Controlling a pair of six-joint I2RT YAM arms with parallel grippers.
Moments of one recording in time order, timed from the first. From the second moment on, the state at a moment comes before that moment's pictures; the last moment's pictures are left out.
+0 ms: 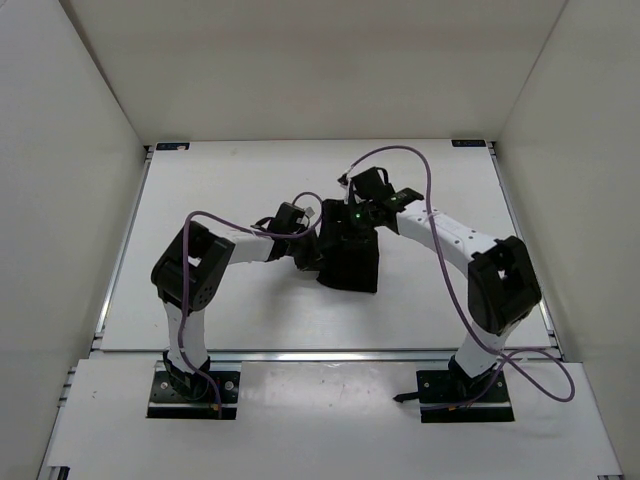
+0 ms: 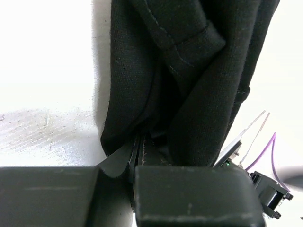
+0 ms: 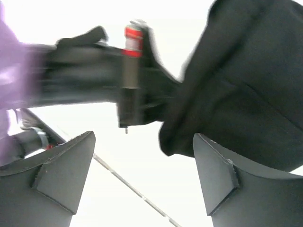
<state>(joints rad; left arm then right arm) -0.57 1.94 1.04 0.00 0.44 -0.83 0.57 1.74 1.34 -0.55 -0.37 0.45</state>
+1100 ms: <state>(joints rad) -0.47 1.57 0.96 -0.07 0.46 -0.64 0.43 1.72 1.07 -0.30 -0.40 0.52</state>
